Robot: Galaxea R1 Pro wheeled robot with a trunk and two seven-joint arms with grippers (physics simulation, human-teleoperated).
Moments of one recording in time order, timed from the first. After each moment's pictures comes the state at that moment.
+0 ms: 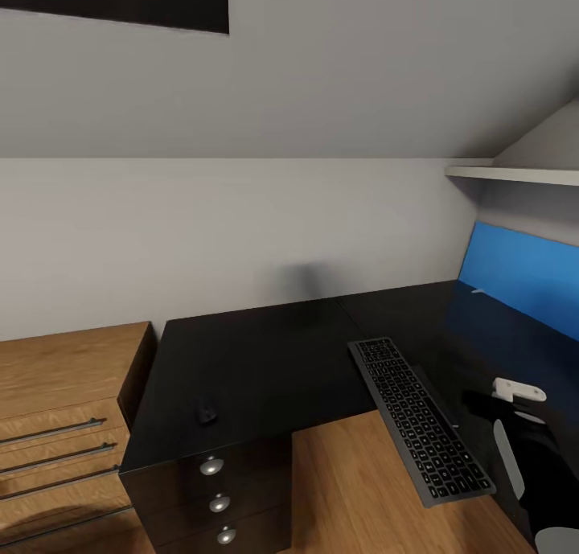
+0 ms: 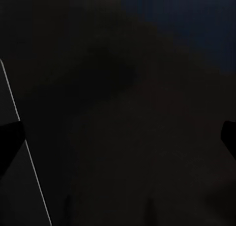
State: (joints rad) left arm 0.06 0.04 0.10 -0.12 0.47 -0.76 -0.19; right arm -0.46 -0.20 -0.35 -1.10 -0.01 0.51 -0.08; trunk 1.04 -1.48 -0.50
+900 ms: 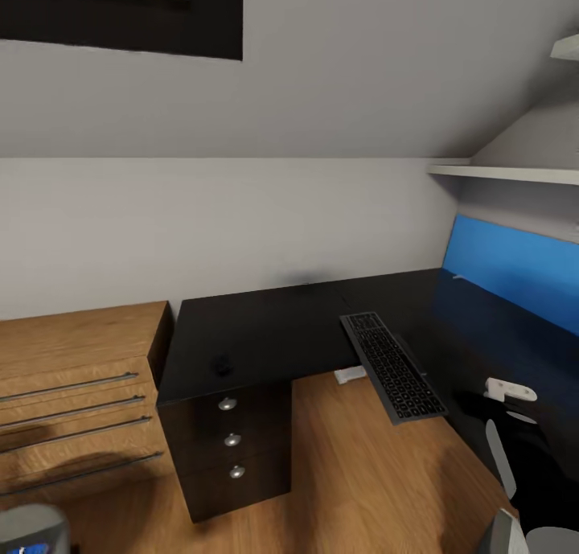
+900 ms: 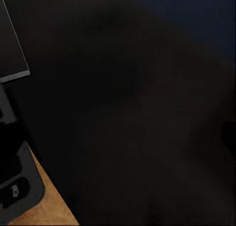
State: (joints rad) left arm 0.06 0.05 0.10 -0.12 0.47 -0.76 -0.20; right arm -0.46 -0.17 -0.35 -1.10 -0.01 0.51 -0.08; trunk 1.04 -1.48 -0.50
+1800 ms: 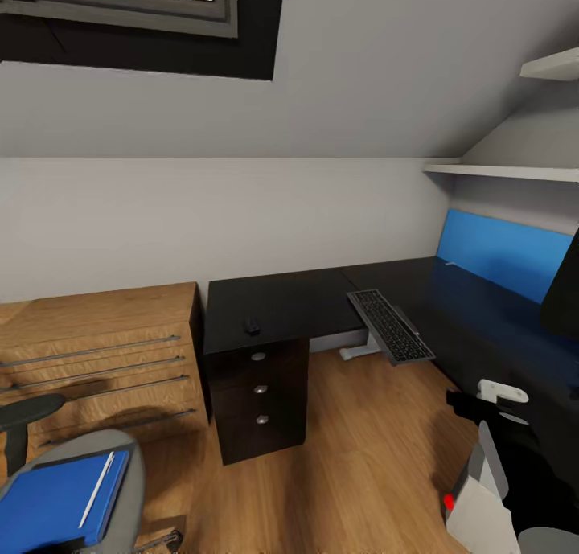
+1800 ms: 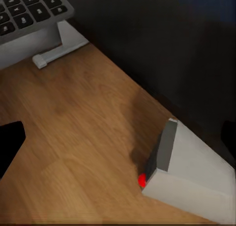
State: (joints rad) left arm 0.06 0.05 0.09 -0.12 0.47 -0.76 -0.20; right arm -0.46 -0.15 -0.34 -1.10 -0.01 0.51 -0.08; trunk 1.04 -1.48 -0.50
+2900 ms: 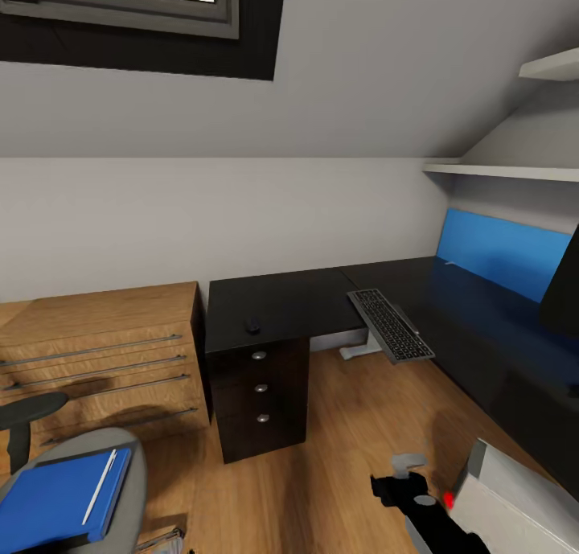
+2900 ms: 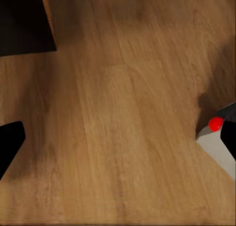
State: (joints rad) left arm 0.06 -0.07 0.08 -0.95 0.32 0.02 0.11; right arm -0.45 -0.04 0.11 -0.45 -0.01 0.08 -0.06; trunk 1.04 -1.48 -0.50
